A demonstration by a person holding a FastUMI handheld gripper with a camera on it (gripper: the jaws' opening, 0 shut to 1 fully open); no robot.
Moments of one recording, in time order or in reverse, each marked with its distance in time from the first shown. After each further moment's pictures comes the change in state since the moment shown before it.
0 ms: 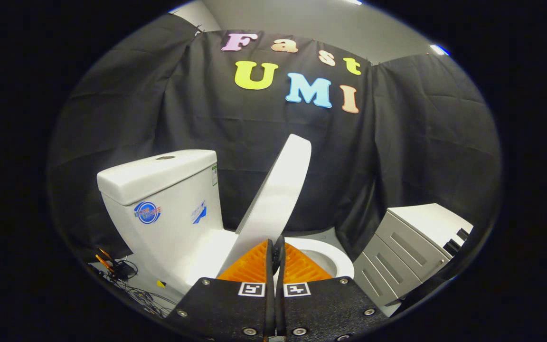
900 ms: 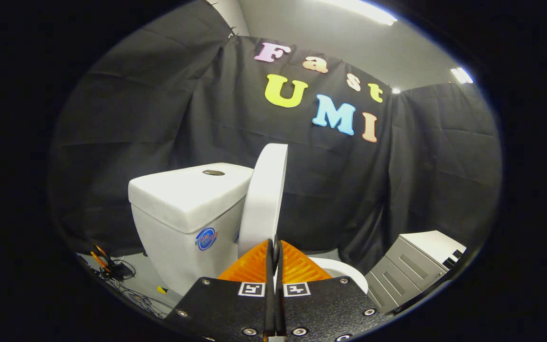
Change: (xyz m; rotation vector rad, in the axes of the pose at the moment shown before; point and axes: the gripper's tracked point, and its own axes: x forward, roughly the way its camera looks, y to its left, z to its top) arm 0.003 0.111 0.034 -0.138 -0.100 -0.006
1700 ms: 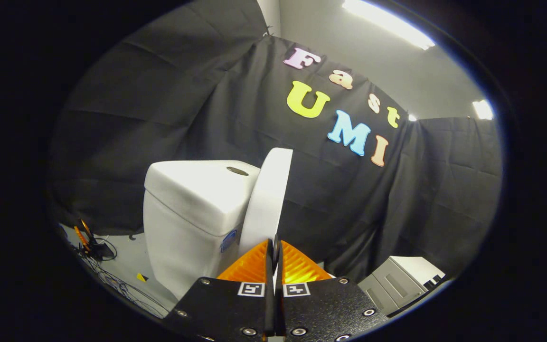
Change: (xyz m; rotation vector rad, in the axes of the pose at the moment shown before) arm 0.001 0.030 0.002 -0.135 -0.024 0.003
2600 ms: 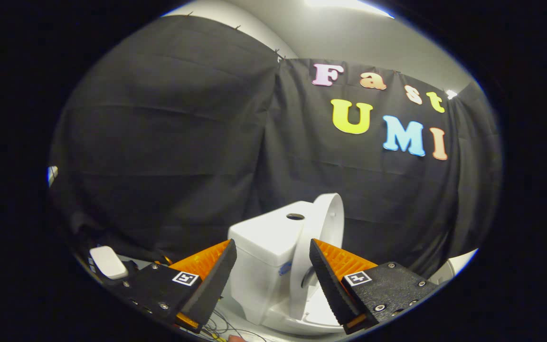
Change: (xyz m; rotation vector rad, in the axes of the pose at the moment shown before) arm -0.082 0.005 0.121 0.217 -0.209 0.585
